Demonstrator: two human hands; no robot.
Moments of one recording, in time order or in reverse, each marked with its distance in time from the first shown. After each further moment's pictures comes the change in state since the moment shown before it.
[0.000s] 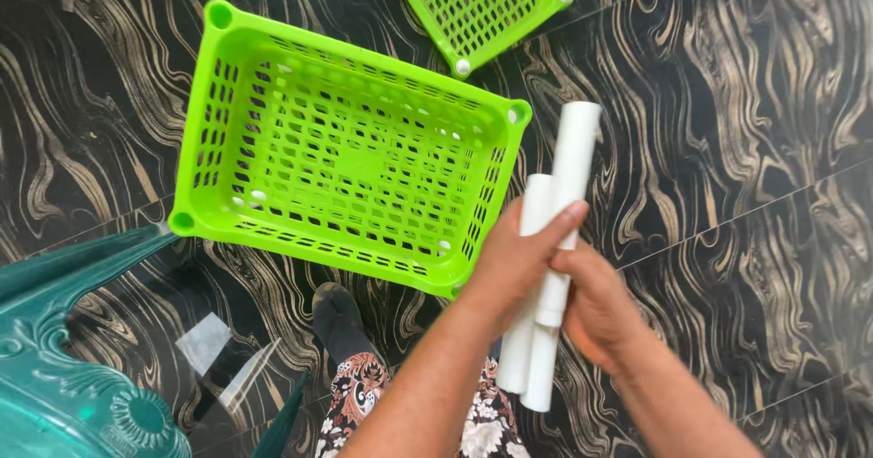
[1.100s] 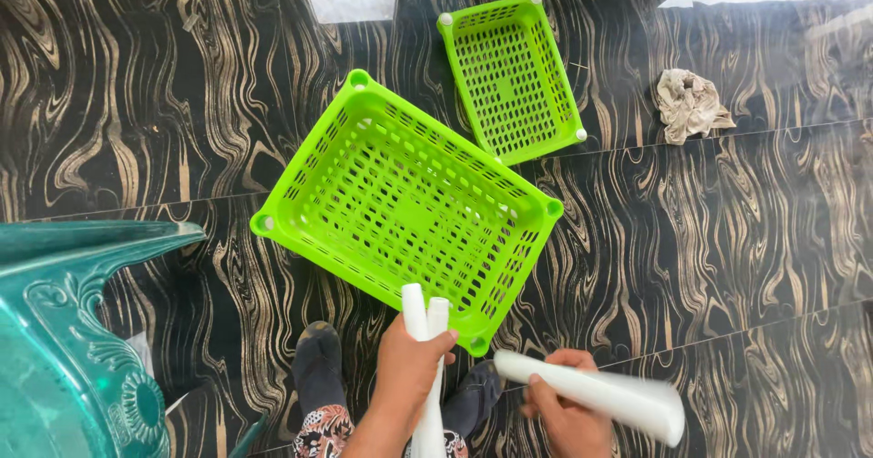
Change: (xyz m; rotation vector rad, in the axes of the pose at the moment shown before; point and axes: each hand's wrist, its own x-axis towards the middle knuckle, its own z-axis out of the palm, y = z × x) left_hand -0.080 -0.033 -0.127 -0.067 0.500 -0.015; right_hand -0.020 0.088 -0.028 -0.478 0.312 -0.306
